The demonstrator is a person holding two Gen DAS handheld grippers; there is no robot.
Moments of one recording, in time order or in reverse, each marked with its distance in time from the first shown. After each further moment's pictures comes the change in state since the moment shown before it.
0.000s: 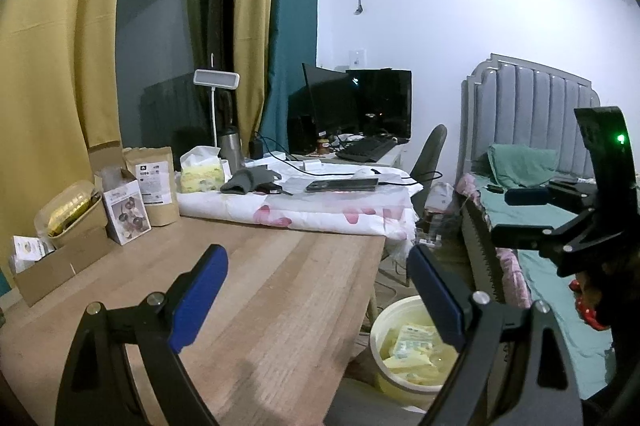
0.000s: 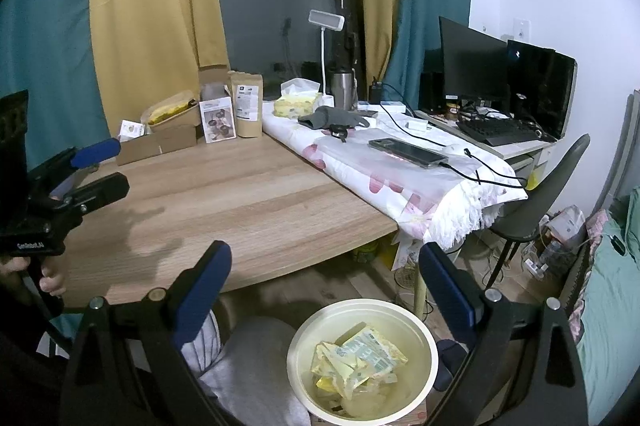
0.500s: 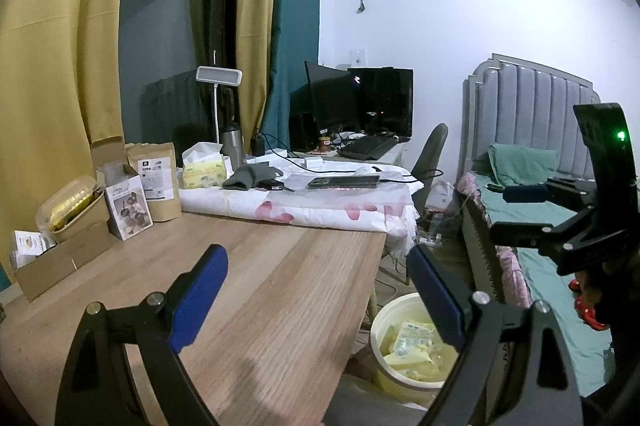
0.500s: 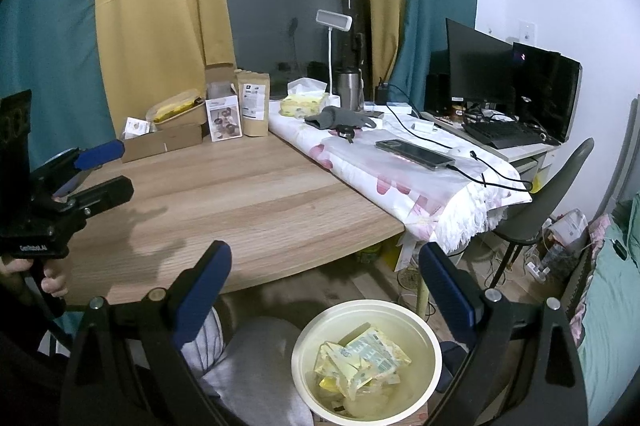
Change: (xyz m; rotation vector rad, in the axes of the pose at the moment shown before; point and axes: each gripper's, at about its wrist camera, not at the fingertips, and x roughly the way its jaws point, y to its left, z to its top) left arm -0.005 0.001 -0.004 -0.004 0.006 0.004; right arm 0.000 0.008 0.001 -0.007 0.000 0.007
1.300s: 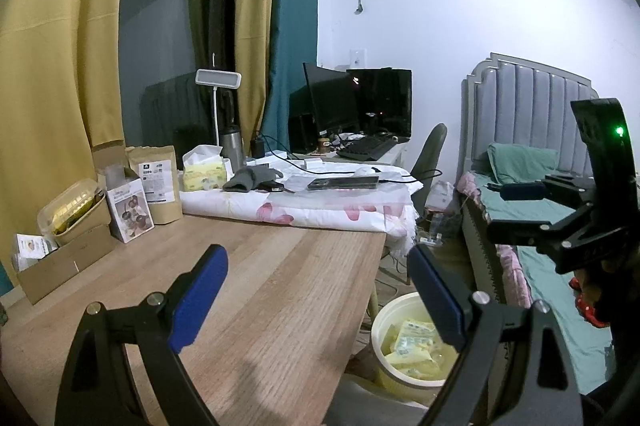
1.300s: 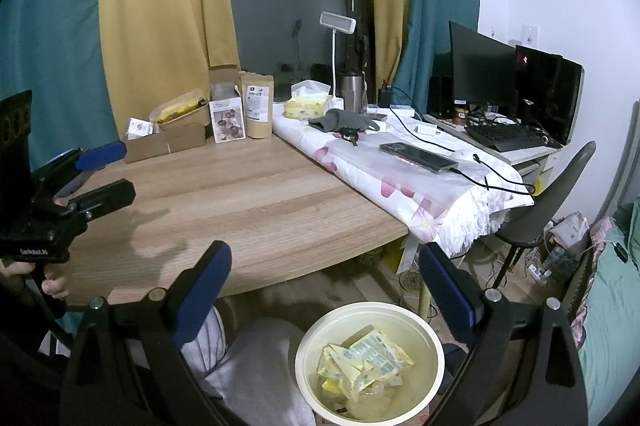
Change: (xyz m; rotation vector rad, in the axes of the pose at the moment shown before) left arm -0.003 -0.002 -0.001 0.007 -0.007 0.006; right arm -0.002 -0.001 0.001 -0.002 -0.014 0.012
